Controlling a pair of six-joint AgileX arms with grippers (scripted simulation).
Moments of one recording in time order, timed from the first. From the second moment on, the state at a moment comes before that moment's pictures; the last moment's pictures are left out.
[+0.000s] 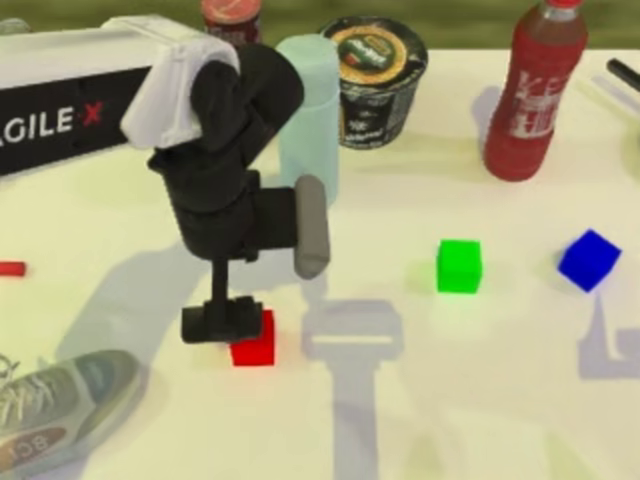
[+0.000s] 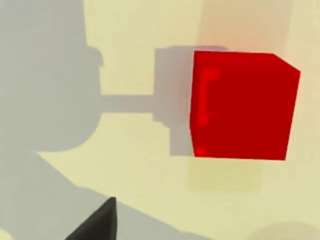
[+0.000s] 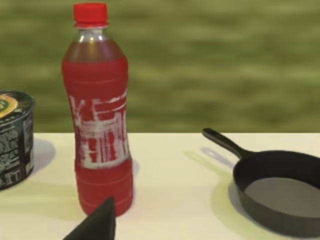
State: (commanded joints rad) left arm -0.56 1.90 1.40 -1.03 0.02 0.97; right arm 0.01 0.03 0.03 -0.02 0.00 0.01
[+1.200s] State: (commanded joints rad) left arm -0.04 0.34 0.19 -0.24 -0.01 0.21; right arm 0.36 1.83 1.47 -0.97 0.00 0.42
